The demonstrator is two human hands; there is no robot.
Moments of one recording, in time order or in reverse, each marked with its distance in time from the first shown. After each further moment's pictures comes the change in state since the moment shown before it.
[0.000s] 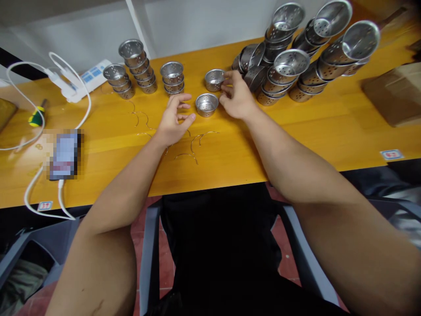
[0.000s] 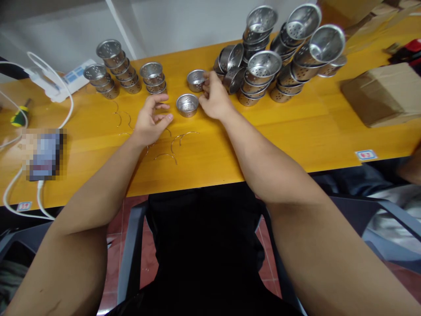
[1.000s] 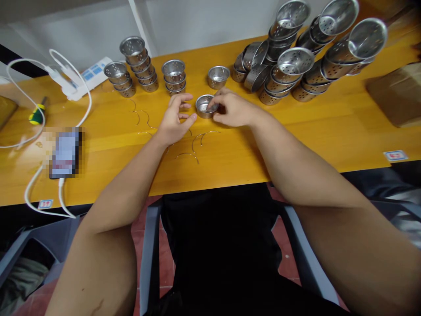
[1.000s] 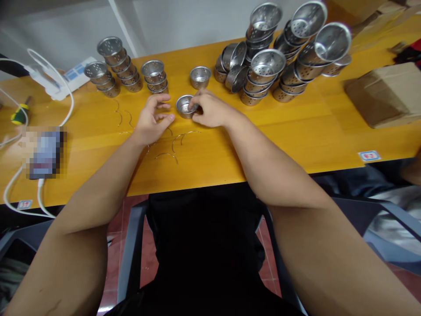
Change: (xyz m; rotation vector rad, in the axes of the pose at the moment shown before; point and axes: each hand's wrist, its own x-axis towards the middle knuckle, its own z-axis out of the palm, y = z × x) left_hand -0.002 -0.011 -0.001 0.104 -0.006 0.056; right_hand -0.024 -0.123 0.006 -0.658 -0.531 0.098
